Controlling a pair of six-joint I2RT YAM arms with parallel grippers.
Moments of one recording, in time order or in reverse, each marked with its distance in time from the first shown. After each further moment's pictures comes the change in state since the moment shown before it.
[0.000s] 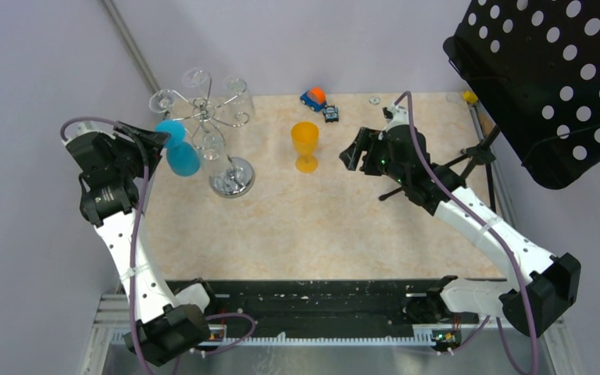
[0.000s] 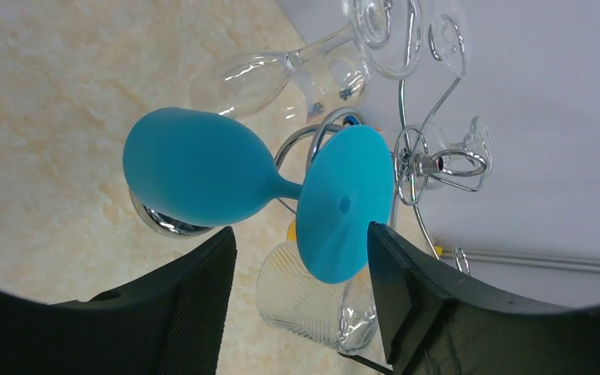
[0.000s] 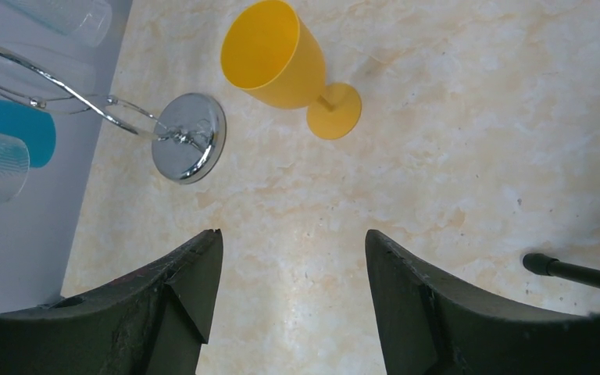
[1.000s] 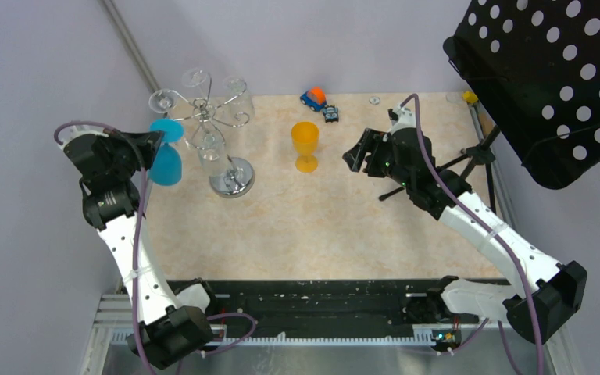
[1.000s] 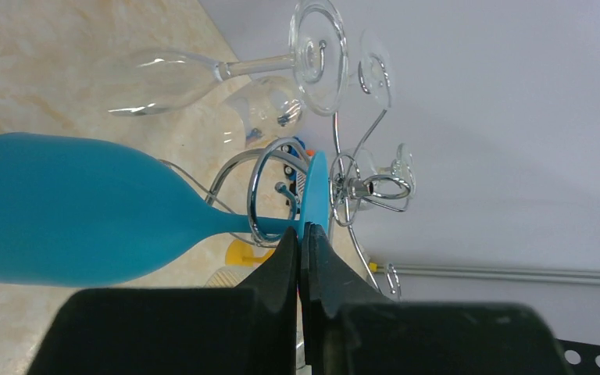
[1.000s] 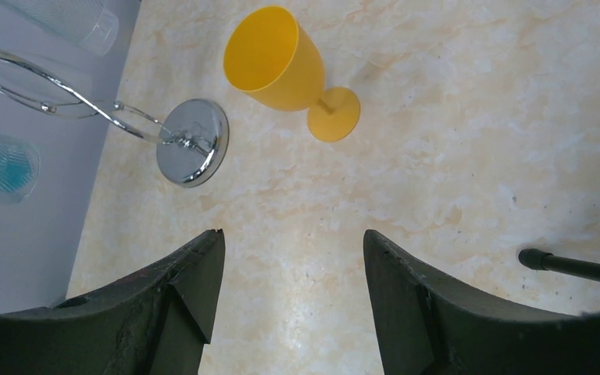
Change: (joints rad) left arm 0.018 -0.027 -0.074 0.194 0.043 -0.186; right arm 0.000 -0.047 -0.022 -0.002 0.013 0.011
